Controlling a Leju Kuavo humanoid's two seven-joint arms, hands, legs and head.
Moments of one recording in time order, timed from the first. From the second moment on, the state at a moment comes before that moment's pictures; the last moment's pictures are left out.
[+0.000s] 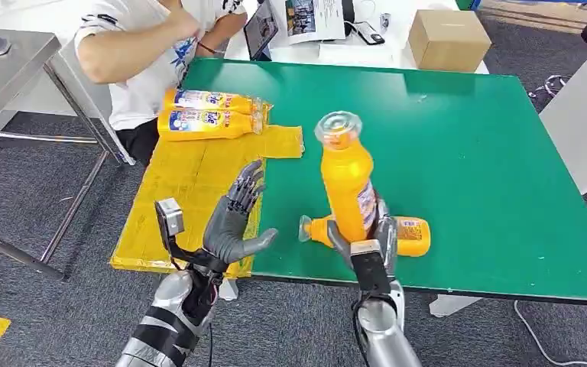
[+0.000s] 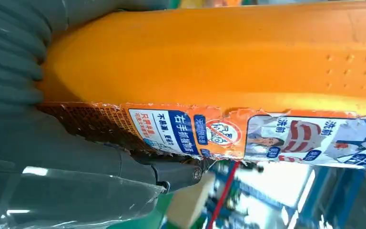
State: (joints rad) left arm -0.28 -0.26 -0.24 -1.09 0.43 -0.31 -0.41; right arm -0.15 0.22 0.23 -1.18 0.36 -0.56 -0.70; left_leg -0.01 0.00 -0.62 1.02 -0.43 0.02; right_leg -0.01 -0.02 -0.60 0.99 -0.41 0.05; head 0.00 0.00
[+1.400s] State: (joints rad) left arm -0.28 -0.21 -0.33 -1.03 0.49 -0.37 -0.37; right arm -0.27 0.31 0.47 -0.73 0.38 -0.57 -0.70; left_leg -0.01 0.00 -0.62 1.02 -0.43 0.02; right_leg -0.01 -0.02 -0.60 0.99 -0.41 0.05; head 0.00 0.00
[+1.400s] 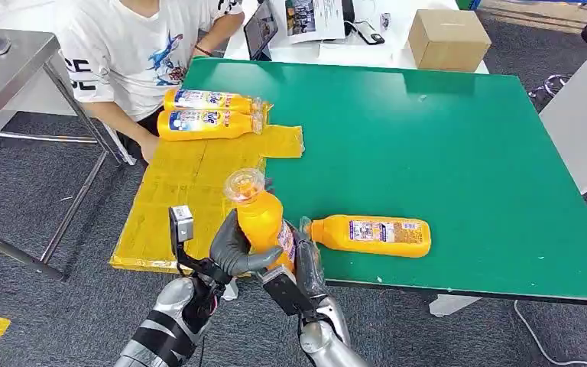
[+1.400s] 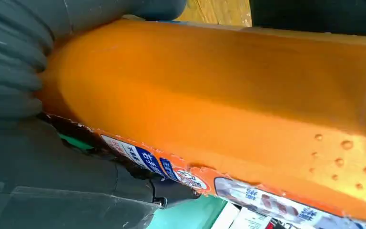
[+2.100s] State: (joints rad) left arm -0.32 -0.18 -0.35 -0.99 0.32 -0.33 -0.44; right arm -0.28 0.33 0.48 -0.68 0.38 -0.58 -0.70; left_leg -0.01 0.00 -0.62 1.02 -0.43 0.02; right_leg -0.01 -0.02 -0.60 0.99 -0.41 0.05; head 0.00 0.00
